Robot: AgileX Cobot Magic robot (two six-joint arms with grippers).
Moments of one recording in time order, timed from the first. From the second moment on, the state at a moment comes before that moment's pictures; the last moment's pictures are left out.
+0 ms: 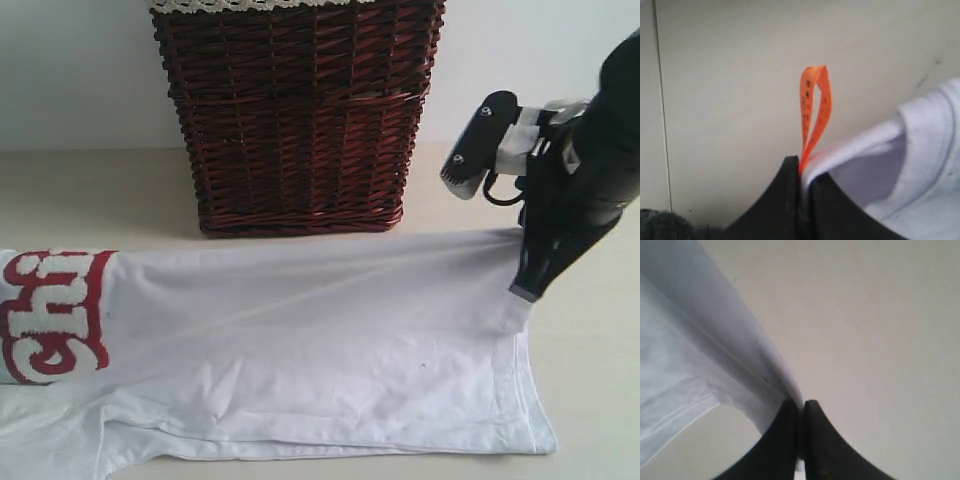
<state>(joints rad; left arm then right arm) 0.28 1.32 -0.69 -0.15 0.33 0.83 0.44 1.53 -0.99 -0.41 0.78 -0.26</state>
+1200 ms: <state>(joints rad) 0.15 1.45 -0.72 -0.61 0.71 0.69 0.44 1.76 -0.99 -0.02 0.48 -0.23</state>
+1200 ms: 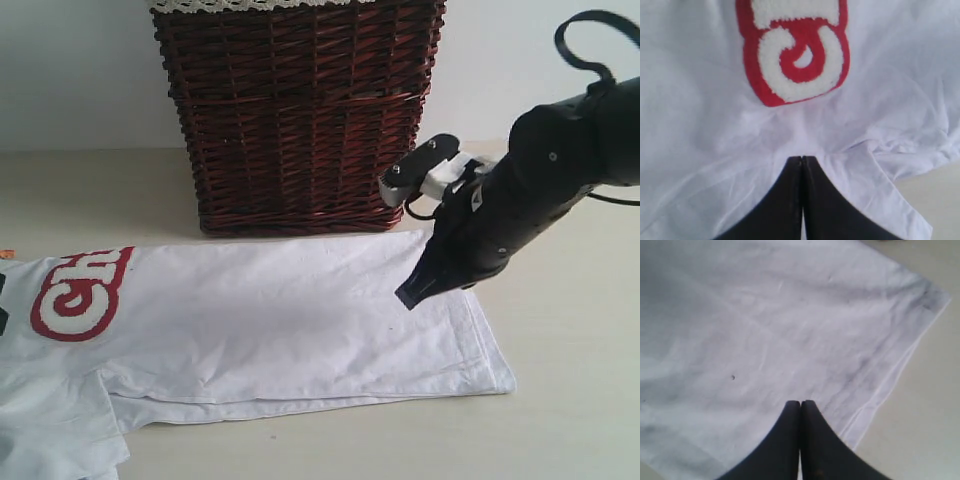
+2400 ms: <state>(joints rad) -0.31 1.41 -0.72 -0.63 0.86 0.93 0.14 1.93 -1.00 -0.03 0.60 0.01</state>
